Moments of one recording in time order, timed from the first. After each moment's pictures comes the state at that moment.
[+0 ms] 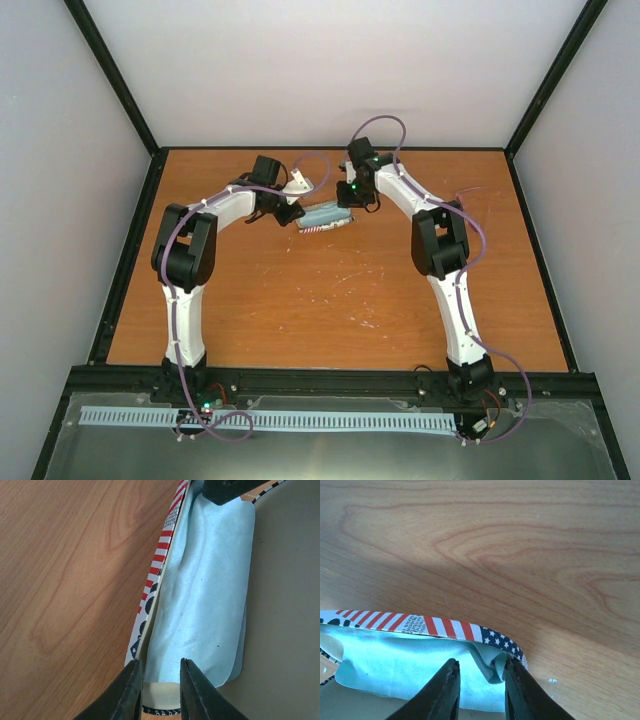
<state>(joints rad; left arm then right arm) -0.32 2.10 1.51 -0.40 0.39 0.58 0.41 2.42 2.14 -0.87 -0.26 0.22</state>
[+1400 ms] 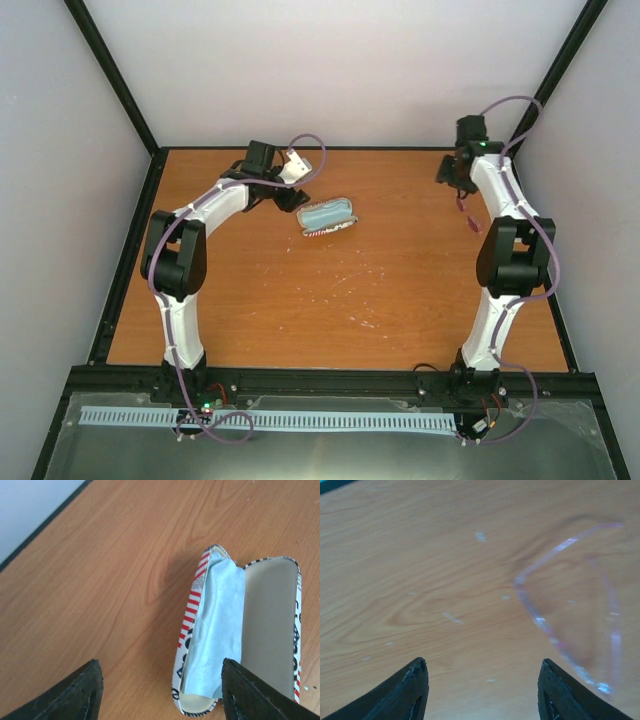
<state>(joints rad) -0.31 2.00 1.54 -0.38 0.39 0.53 0.02 1.99 1.80 -0.83 0.07 0.32</state>
